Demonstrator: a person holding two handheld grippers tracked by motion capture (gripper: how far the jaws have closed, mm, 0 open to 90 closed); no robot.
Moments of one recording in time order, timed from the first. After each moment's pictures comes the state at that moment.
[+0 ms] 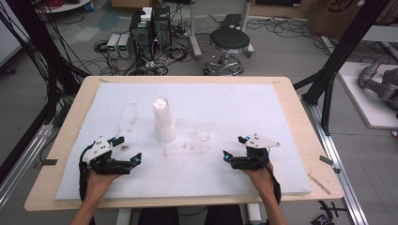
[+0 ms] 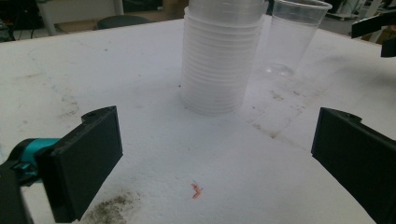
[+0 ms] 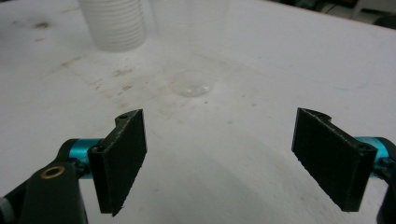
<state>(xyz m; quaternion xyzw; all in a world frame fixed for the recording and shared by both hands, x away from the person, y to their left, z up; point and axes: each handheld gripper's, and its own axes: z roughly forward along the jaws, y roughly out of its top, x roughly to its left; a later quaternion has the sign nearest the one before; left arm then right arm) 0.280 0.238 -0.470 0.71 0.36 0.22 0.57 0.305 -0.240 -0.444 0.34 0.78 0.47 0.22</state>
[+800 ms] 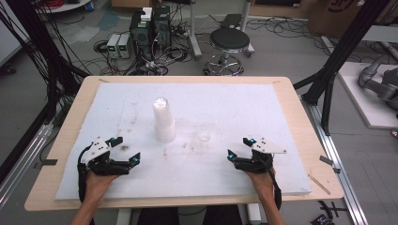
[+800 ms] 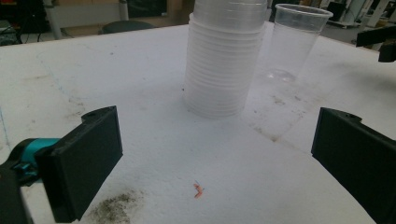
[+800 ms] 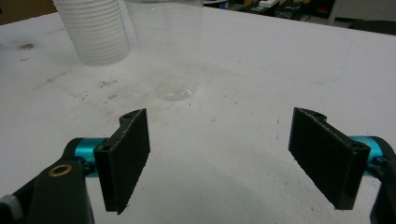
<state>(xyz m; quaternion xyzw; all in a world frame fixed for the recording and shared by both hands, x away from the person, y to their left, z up) 0.278 0.241 -0.470 0.70 0.37 0.22 0.58 0.297 -0.251 -0.454 0.37 0.75 0.50 0.24</state>
